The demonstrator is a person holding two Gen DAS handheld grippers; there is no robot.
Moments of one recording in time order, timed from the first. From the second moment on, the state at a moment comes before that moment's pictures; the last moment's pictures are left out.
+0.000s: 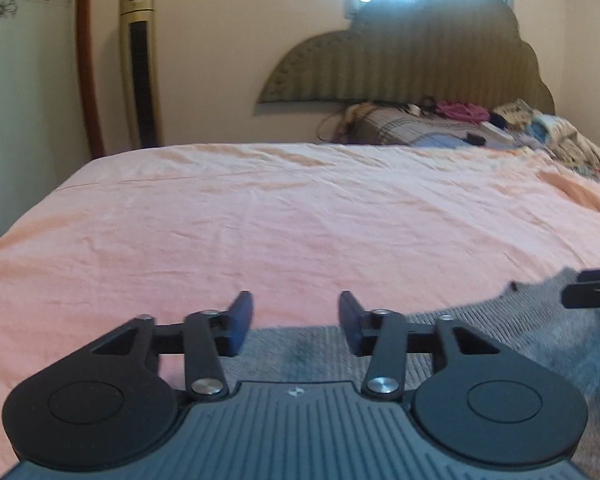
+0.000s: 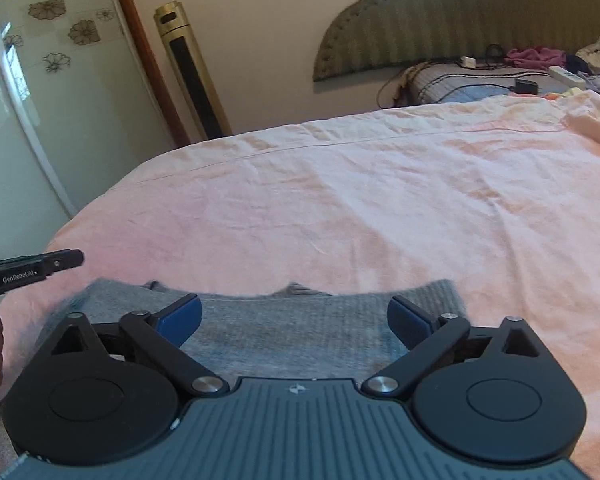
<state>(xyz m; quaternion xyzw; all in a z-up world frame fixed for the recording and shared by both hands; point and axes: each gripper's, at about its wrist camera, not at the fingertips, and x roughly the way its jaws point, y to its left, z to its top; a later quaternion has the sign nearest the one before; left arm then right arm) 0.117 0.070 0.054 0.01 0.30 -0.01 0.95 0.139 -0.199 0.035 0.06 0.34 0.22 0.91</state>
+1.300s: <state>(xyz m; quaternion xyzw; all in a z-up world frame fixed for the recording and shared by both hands) -0.057 0.066 0.018 0.02 0.35 -0.09 0.93 -0.061 -0.243 0.007 -0.04 0.34 0.22 0.91</state>
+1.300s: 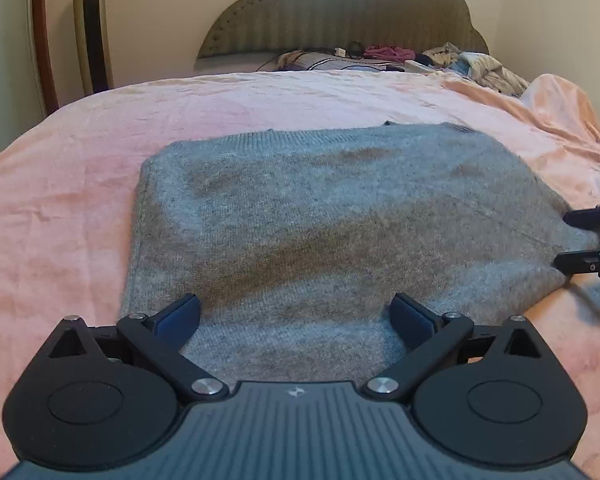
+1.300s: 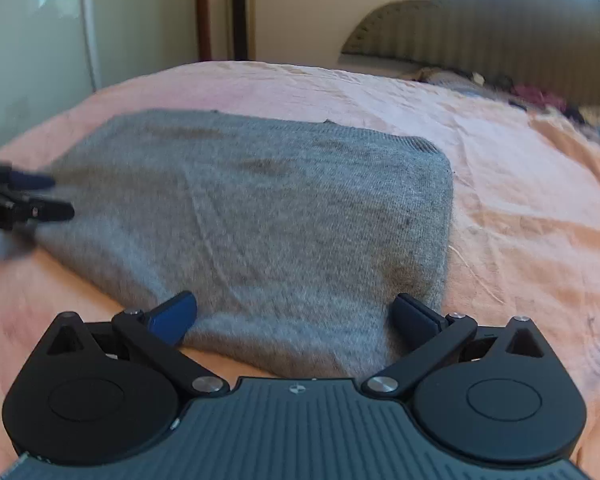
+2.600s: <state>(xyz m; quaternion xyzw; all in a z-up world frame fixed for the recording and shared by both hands) -0.095 0.172 -0.004 -0.50 0.32 0.01 0.81 -0.056 -0.349 0.022 0.33 0.39 0.19 0.84</state>
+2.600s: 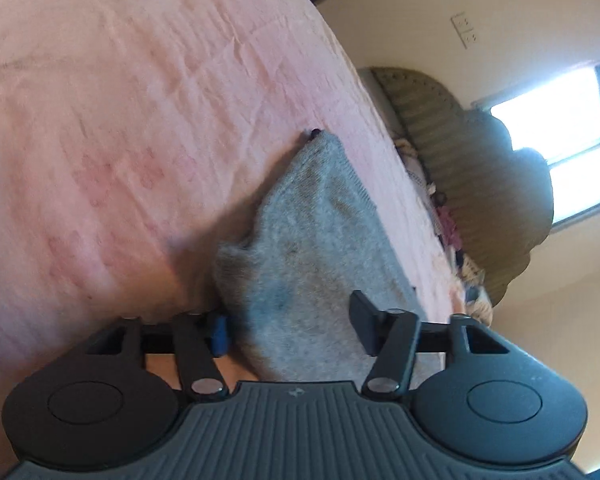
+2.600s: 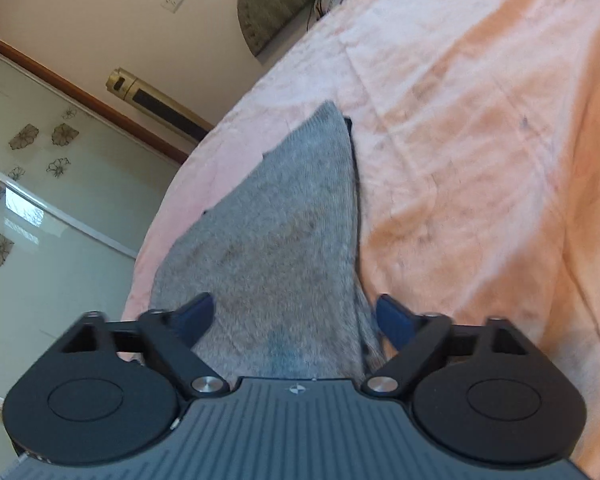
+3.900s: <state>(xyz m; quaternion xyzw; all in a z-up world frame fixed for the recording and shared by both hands) -0.026 -0.159 0.039 0.03 0.36 -0.31 0.88 0.122 -0.318 0.025 0.31 0.42 0.29 0.80</state>
